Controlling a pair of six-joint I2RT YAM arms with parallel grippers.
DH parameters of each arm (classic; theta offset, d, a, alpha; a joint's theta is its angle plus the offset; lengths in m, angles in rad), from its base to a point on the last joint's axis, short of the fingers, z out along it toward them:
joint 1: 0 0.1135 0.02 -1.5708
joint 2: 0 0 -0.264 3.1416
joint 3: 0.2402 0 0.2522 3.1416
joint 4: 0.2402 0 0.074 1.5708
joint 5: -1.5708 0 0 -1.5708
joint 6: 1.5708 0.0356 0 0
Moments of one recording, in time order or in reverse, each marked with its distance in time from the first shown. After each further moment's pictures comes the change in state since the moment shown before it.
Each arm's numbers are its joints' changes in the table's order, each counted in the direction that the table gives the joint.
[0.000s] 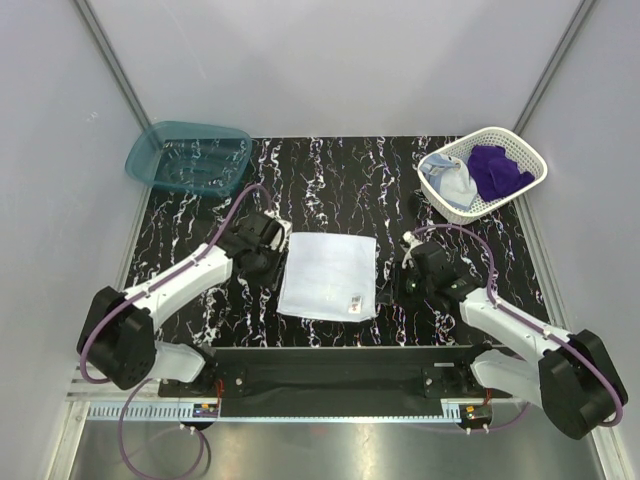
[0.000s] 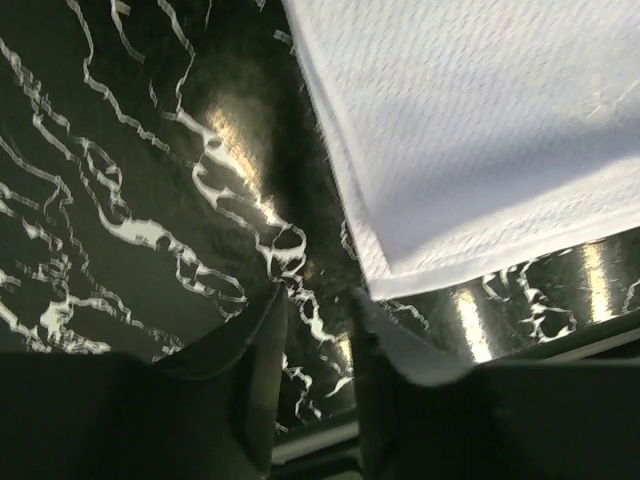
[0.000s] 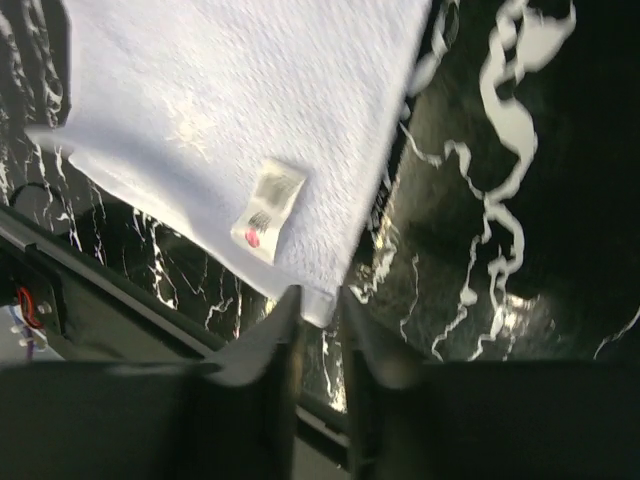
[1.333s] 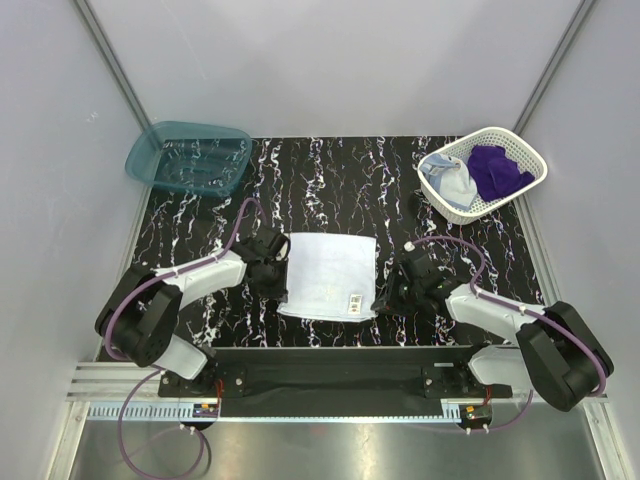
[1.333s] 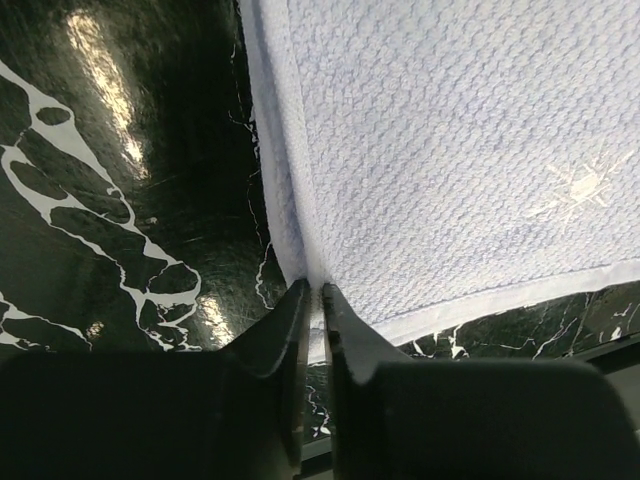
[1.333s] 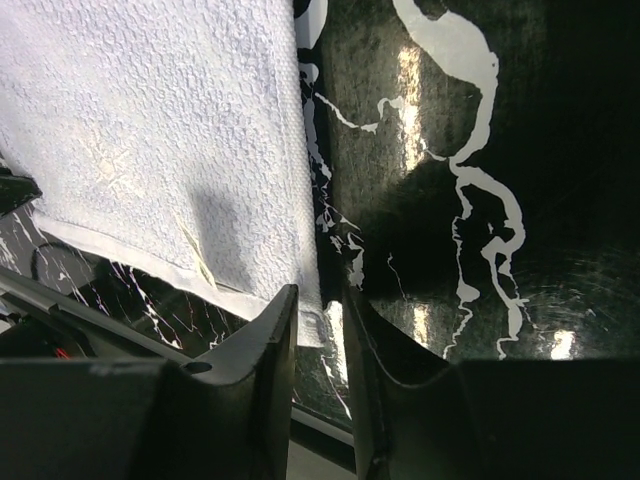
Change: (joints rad) left arm 0.000 0.136 -0.150 -0.230 -0.141 -0.327; right arm 0.056 0.157 -0.046 -0.055 -0.073 0.288
